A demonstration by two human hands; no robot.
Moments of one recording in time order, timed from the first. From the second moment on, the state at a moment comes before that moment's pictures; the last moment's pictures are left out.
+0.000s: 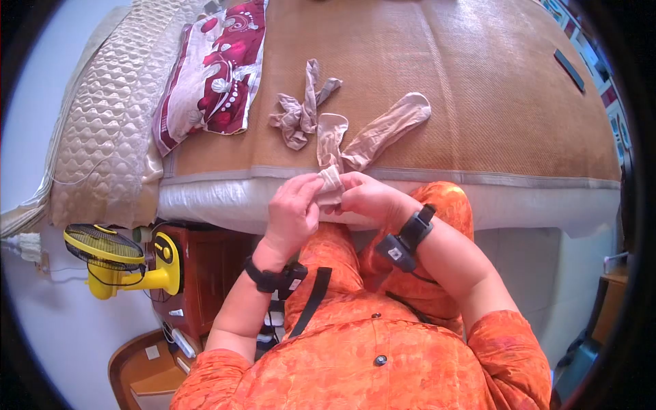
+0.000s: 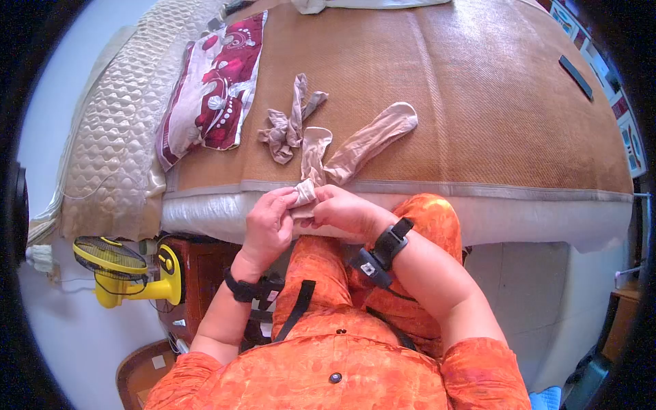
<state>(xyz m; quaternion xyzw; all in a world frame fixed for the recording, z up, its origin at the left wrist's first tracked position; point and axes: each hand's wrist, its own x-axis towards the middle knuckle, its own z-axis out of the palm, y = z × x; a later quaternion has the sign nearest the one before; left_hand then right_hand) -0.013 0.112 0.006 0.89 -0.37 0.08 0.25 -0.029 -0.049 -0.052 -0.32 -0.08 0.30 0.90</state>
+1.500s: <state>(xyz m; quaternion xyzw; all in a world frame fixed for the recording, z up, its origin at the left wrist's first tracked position) -0.008 0.122 -0.025 0.51 0.11 -0.30 0.80 -0.022 -0.039 -0.063 -0.70 -0.01 -0.15 0.70</state>
